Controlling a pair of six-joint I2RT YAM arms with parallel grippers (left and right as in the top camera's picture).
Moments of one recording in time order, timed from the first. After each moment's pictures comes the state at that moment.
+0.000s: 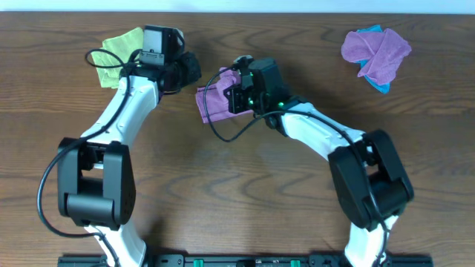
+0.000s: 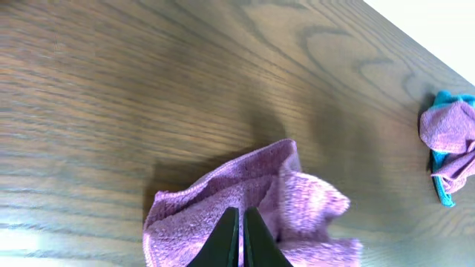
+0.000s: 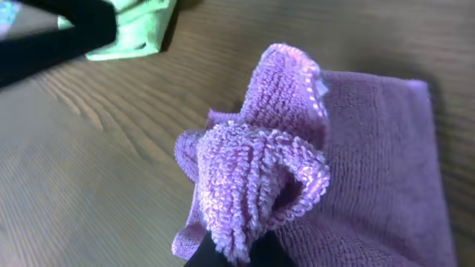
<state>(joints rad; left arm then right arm) -0.14 1.90 1.41 -0.40 0.34 -0.54 0.52 2.01 1.28 0.02 -0.32 0.35</state>
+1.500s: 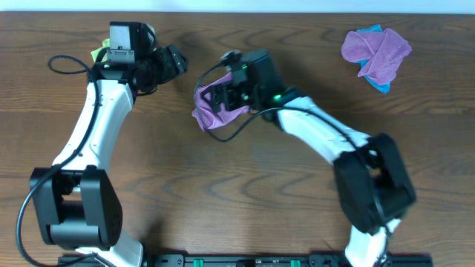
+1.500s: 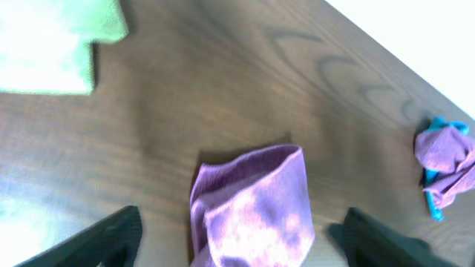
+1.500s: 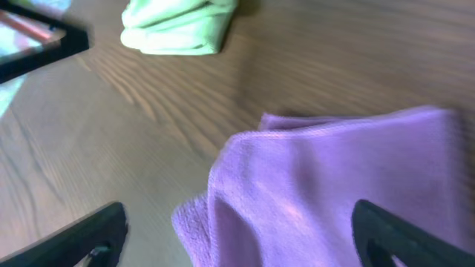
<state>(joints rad) -0.04 1.76 1.41 -0.57 0.34 -0.52 0.50 1.95 1.36 -0.14 -0.42 0.32</state>
